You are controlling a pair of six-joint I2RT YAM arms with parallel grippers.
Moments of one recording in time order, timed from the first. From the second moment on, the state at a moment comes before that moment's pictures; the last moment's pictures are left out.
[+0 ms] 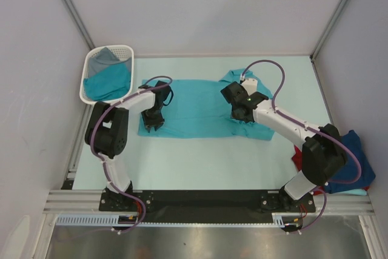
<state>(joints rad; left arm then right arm) -0.35 1.89 1.27 -0.91 -0.36 -0.71 0.65 1.58 1.23 -0.75 0.57 0.70</state>
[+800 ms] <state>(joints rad) -0.39 1.70 1.22 -0.84 -0.31 -0.70 0.64 1.68 1.10 -0.69 0.53 0.77</state>
